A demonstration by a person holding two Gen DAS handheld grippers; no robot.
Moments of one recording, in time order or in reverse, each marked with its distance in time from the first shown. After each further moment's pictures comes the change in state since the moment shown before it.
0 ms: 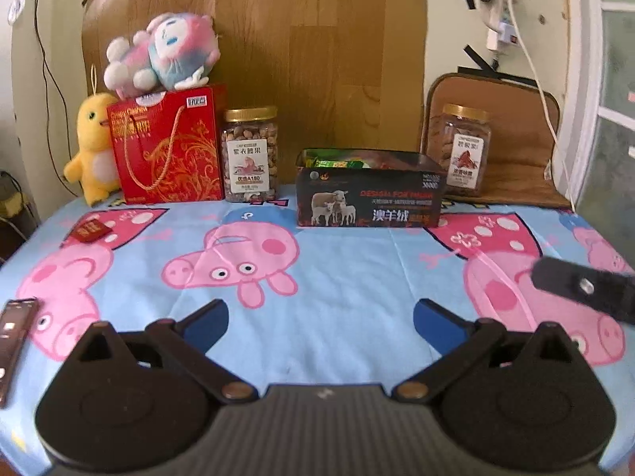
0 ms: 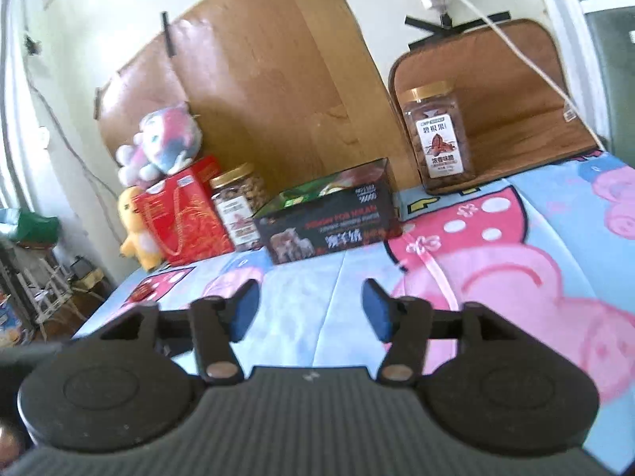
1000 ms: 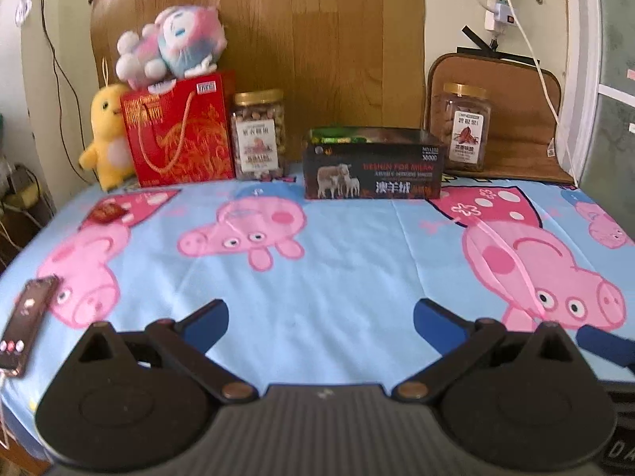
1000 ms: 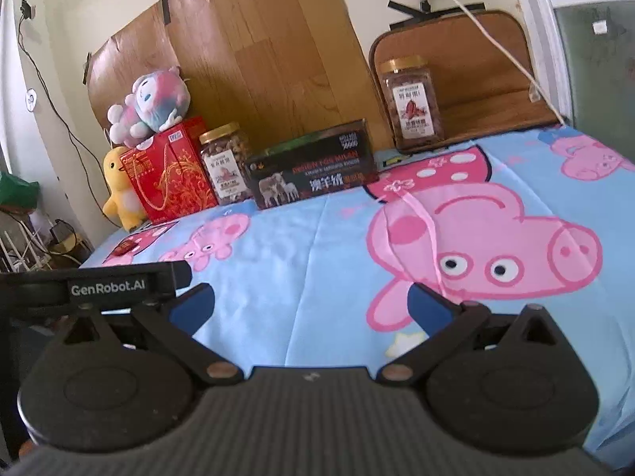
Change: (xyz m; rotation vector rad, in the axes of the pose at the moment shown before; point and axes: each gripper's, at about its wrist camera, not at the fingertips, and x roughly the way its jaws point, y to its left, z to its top) left arm -0.018 -0.005 -0.018 -0.002 0.051 0.030; right arm -0.015 0.024 -0.051 -0.024 0.051 -0.114
